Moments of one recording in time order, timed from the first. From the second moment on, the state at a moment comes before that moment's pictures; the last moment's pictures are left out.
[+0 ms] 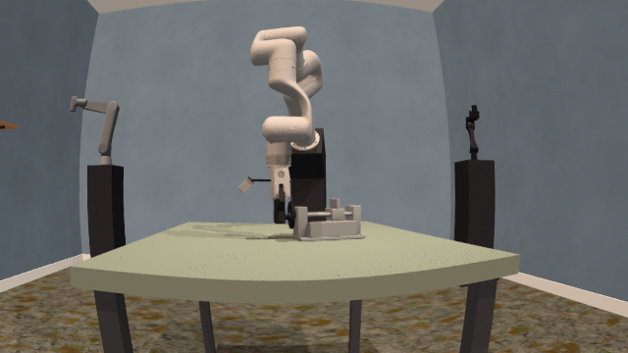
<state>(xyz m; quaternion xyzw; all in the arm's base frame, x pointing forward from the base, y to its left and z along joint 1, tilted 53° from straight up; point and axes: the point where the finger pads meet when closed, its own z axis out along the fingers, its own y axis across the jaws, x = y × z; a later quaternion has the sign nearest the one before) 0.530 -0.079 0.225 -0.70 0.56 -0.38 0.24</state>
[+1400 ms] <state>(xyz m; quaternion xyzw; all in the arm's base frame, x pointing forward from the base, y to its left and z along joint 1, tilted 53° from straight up) 0.491 -0.081 0.230 -0.70 0.56 -0.37 0.25</state>
